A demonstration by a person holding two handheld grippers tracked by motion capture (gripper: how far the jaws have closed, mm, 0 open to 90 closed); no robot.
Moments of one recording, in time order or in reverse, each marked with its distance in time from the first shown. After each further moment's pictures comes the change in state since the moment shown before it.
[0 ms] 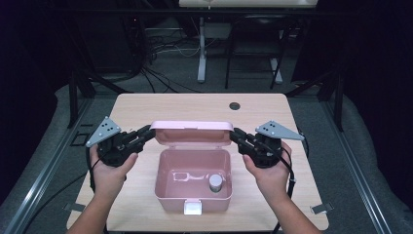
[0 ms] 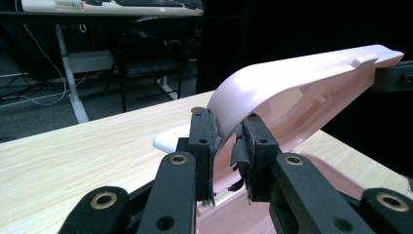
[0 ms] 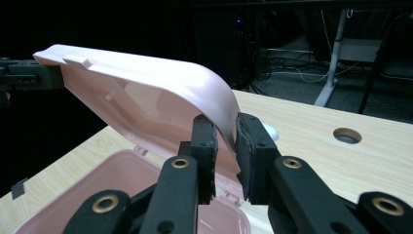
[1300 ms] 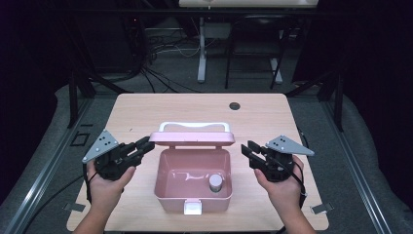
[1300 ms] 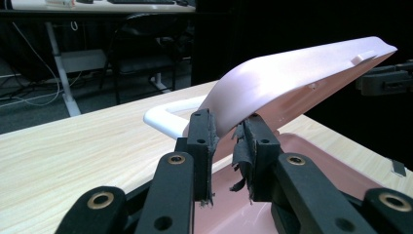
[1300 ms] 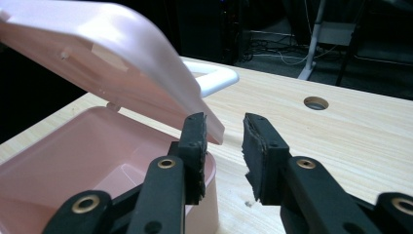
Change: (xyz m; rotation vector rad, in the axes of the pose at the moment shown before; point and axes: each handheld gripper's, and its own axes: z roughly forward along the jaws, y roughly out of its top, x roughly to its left) left arm -0.011 -0.018 -0.017 0.000 -0.027 0.014; right arm -0.015 -0.029 -0.024 0.071 -0.078 -0.031
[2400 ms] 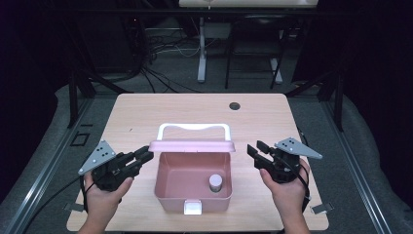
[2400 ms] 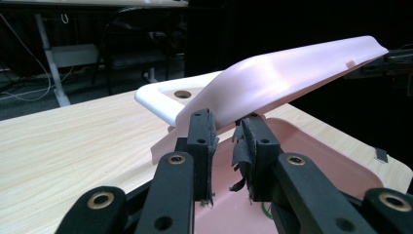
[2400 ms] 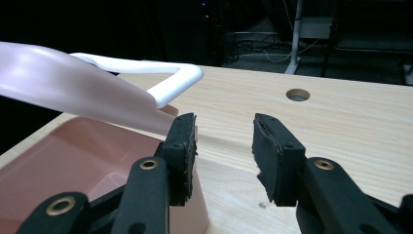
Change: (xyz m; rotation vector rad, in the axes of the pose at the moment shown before) left arm -0.009 -0.015 -0.014 0.012 -0.024 -0.002; right arm -0.012 -0.009 -0.006 -0.026 -0.055 0.075
